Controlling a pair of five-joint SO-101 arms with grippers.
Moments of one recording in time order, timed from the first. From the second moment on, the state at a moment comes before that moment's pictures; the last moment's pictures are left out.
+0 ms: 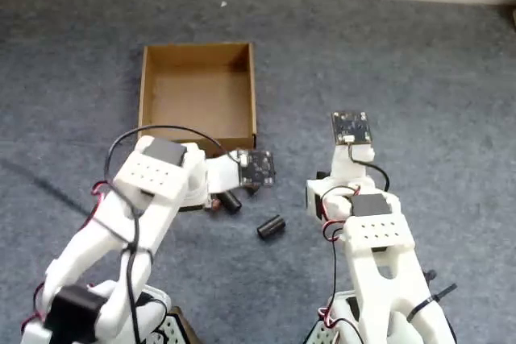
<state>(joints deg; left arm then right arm) 12.2 -19.8 41.8 68.5 -59.6 -12.7 -40.4 64.0 44.8 0.0</state>
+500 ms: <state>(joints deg) 12.3 -50.4 50.0 68.8 -29.5 -12.7 -44.3 62.5 51.9 -6.1</state>
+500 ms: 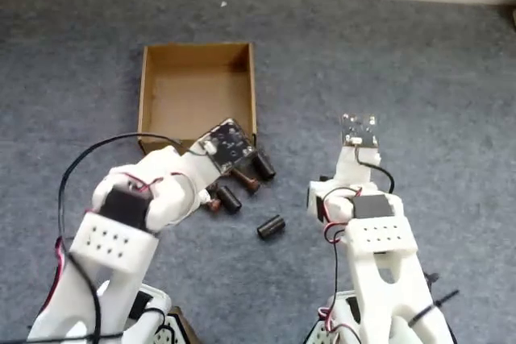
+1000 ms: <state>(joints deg) 12.3 -63.6 55.0 70.6 -16.7 -23.6 -75.1 66.0 64.0 -6.1</state>
